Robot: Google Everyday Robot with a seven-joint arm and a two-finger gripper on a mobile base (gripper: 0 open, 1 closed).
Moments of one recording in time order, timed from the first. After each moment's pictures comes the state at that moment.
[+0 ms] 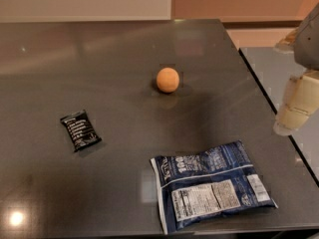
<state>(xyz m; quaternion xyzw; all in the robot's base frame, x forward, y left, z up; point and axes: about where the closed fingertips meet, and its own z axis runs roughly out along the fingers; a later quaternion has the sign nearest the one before) 0.438 -0.217 0.976 -0.60 0.78 -0.03 0.16</state>
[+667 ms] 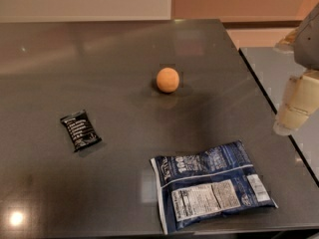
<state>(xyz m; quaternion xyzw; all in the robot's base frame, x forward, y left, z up) 0.438 -0.217 0.976 -0.60 0.78 -0.03 0.16</state>
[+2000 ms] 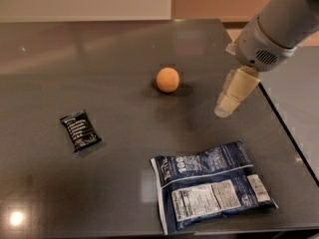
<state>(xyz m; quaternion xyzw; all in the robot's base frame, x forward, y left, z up) 0.514 -0.150 0.935 -0.59 0.77 0.03 0.22</state>
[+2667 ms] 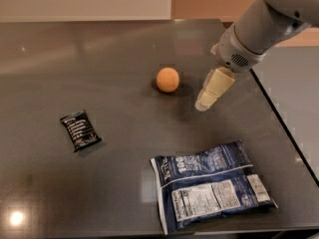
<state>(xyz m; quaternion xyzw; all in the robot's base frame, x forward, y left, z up) 0.561 -0.122 0.907 -0.58 0.77 0.05 0.25</state>
